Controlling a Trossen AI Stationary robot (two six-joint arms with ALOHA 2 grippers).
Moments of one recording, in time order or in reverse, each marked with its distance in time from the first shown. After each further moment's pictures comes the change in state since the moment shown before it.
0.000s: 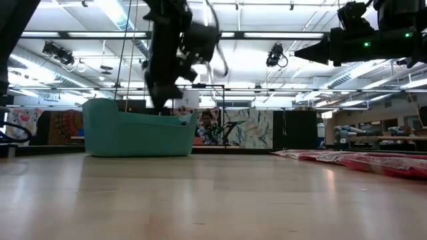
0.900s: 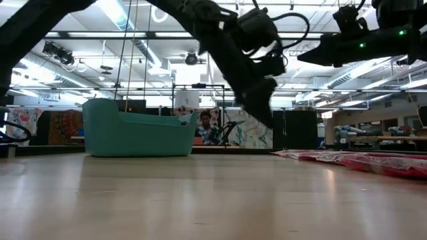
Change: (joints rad) left arm -0.086 0.313 0.236 0.837 0.527 0.545; right arm 0.003 0.004 0.022 -0.018 0.200 -0.040
